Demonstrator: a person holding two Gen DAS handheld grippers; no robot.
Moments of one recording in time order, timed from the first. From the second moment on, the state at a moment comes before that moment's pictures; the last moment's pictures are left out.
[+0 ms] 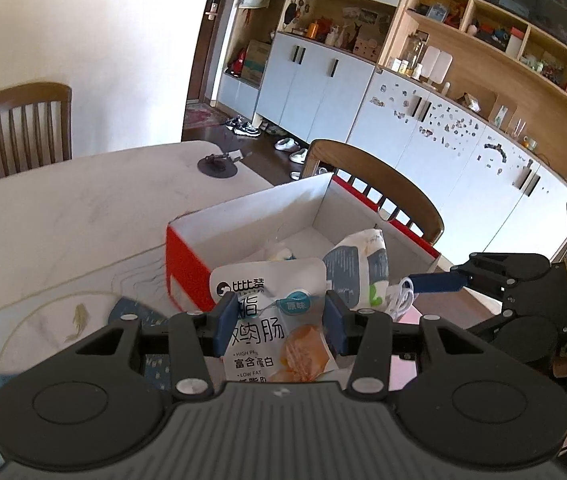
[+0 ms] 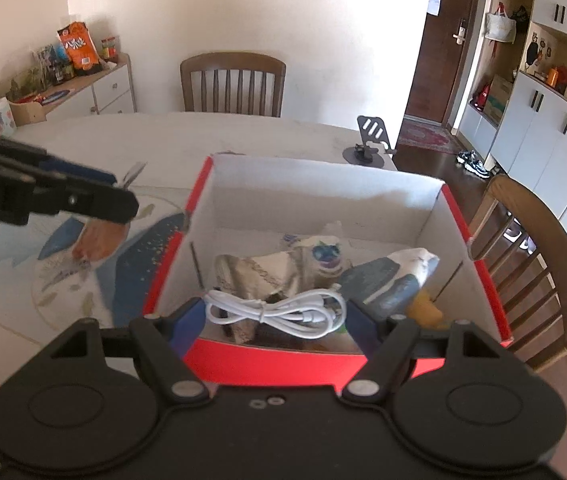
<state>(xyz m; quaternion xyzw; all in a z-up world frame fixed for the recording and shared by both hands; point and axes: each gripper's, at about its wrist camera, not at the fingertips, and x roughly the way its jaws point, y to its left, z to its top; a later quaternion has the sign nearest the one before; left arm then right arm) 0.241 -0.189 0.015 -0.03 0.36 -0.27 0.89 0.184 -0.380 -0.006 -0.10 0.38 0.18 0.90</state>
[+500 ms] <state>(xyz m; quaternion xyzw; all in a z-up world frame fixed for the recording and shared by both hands) 0.294 -0.251 0.026 0.03 0.35 -0.27 0.89 0.218 -0.398 -0.007 -0.12 0.40 0.20 0.89</state>
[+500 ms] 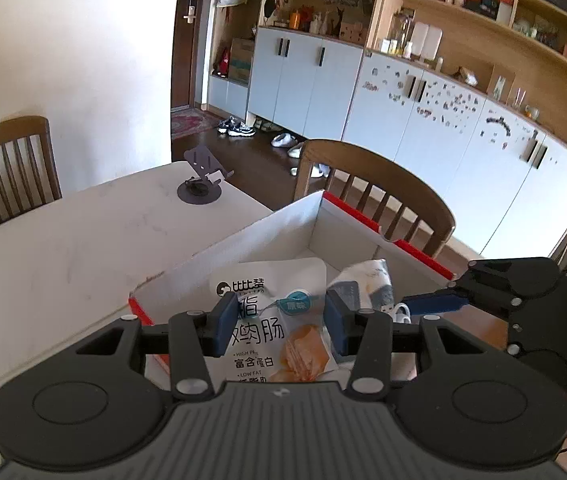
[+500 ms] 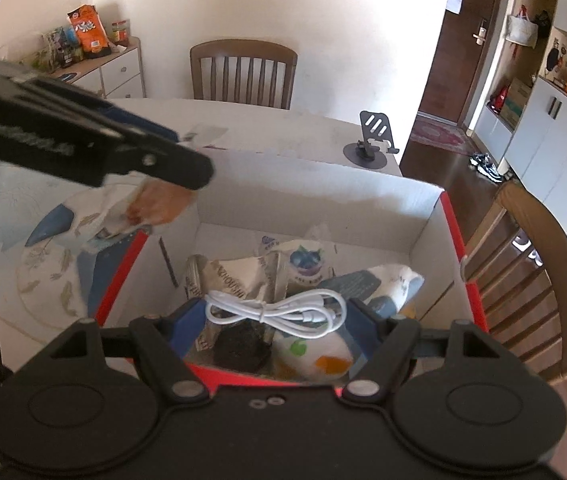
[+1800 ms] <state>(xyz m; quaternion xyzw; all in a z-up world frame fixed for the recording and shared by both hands) 0.379 -0.293 -0.061 0.13 0.47 -0.26 0.83 0.268 -0.402 -0.050 -0.15 0.47 0.26 0.83</state>
